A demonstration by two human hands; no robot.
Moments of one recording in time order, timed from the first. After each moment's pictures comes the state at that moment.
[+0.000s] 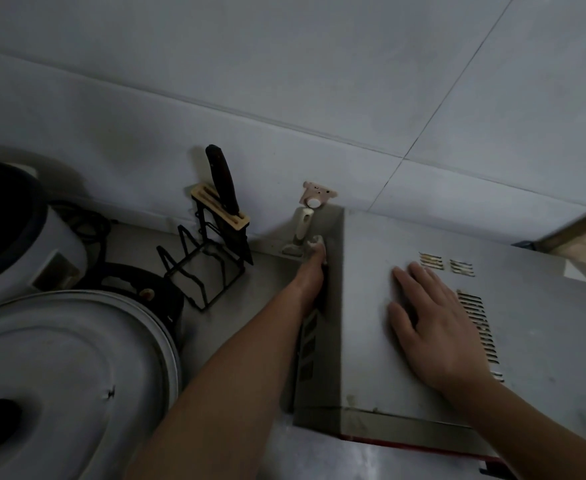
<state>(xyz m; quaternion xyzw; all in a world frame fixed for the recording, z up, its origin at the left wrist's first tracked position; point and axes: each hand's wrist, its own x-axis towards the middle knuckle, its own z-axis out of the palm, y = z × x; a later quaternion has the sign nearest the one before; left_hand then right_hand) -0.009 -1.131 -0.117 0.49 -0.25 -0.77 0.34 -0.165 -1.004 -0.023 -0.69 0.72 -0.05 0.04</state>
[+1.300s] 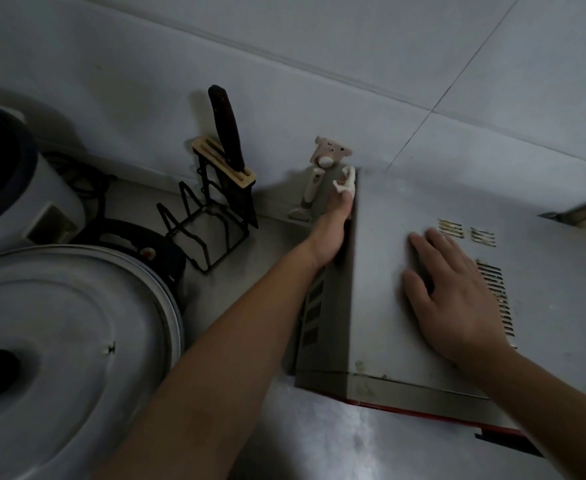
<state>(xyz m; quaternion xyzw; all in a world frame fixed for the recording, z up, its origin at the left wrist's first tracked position) -0.005 -1.131 -0.087 0.47 -0.45 -0.65 0.39 -0.167 -1.007 -0.027 -0.69 0.72 -0.05 0.04</state>
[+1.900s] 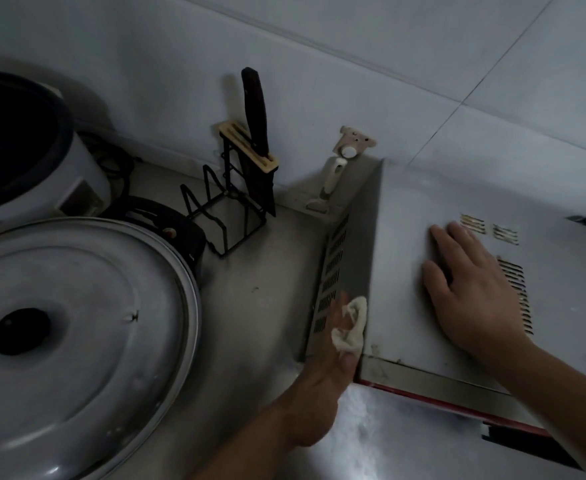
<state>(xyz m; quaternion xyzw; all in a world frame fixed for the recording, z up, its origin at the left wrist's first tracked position) 0.033 -0.909 -0.128 0.38 -0.44 -0.71 0.40 -0.165 -1.006 -0.024 -0.69 0.72 -0.04 0.04</state>
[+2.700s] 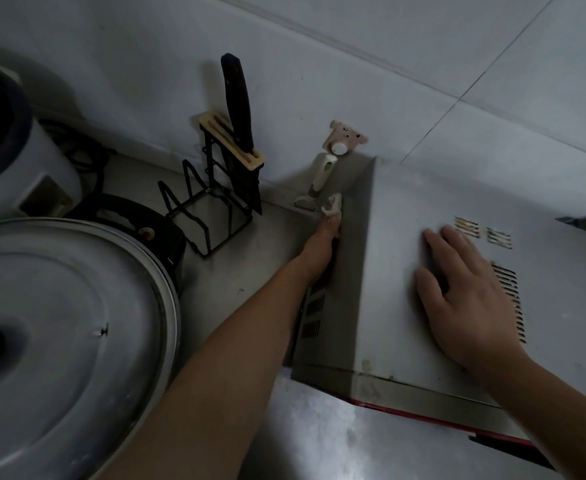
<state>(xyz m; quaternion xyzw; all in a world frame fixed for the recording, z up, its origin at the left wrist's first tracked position) -0.006 -1.116 -0.159 0.48 -0.31 -0.73 0.37 -0.163 -1.006 -0.021 -0.69 0.72 -0.05 0.05</state>
